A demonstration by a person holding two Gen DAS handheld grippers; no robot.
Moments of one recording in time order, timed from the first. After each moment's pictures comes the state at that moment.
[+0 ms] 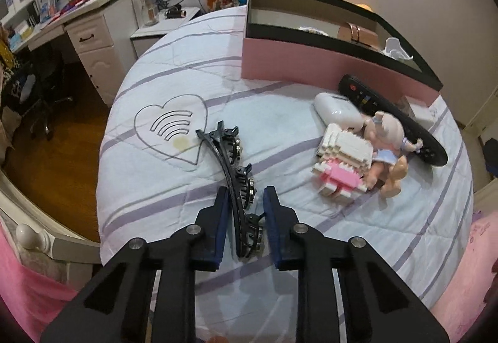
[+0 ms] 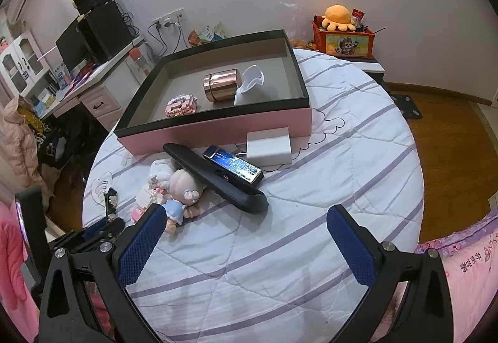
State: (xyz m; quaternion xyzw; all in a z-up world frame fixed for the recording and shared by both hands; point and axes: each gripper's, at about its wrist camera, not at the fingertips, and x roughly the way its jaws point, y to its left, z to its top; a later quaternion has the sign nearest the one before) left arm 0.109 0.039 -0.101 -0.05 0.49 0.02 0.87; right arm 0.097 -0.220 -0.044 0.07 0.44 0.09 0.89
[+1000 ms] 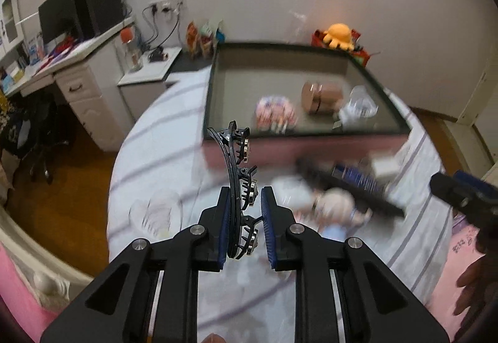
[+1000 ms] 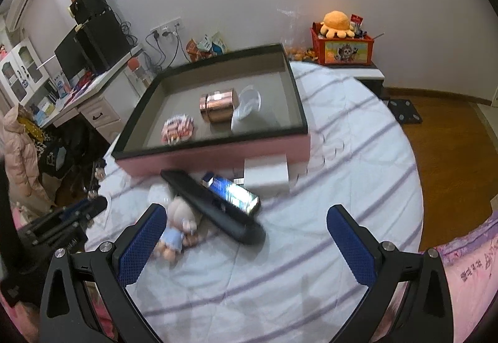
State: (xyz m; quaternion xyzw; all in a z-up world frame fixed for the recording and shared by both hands) left arm 0.152 0.008 -0.024 -0.01 0.43 -0.01 0.90; right arm 0.124 -0.224 -0.030 0.08 0.43 0.08 0.90
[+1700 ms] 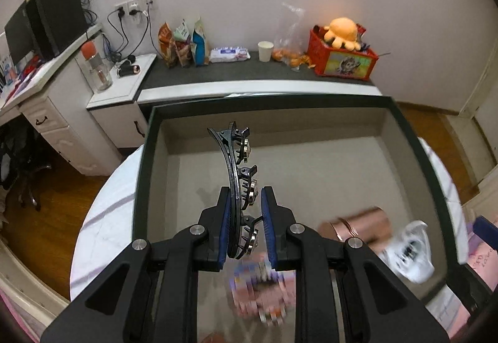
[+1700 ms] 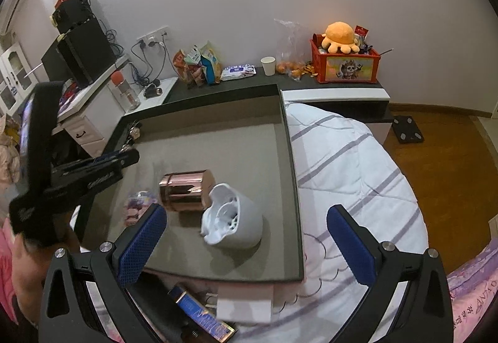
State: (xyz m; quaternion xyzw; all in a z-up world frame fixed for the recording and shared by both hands) left arm 0.375 -0.022 -0.046 0.01 0.46 -0.03 0.89; right arm 0.251 -0.233 -0.033 0.07 0.42 0.07 0.90
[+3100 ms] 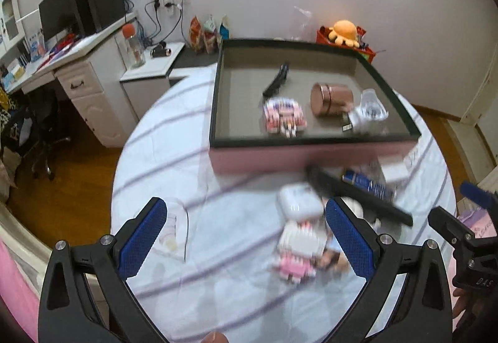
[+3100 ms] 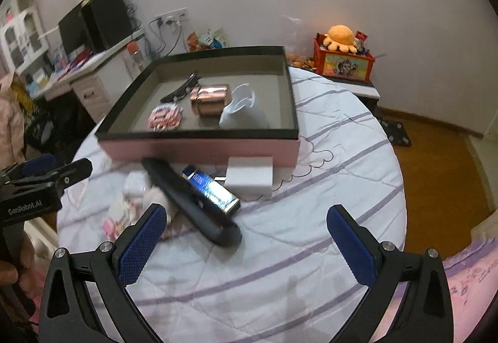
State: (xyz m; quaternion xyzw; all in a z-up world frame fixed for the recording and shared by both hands) left arm 0.157 0.008 -0.031 -0.01 0.44 0.00 0.90; right arm 0.122 -0.216 -0.039 0.00 0.42 0.08 0.90
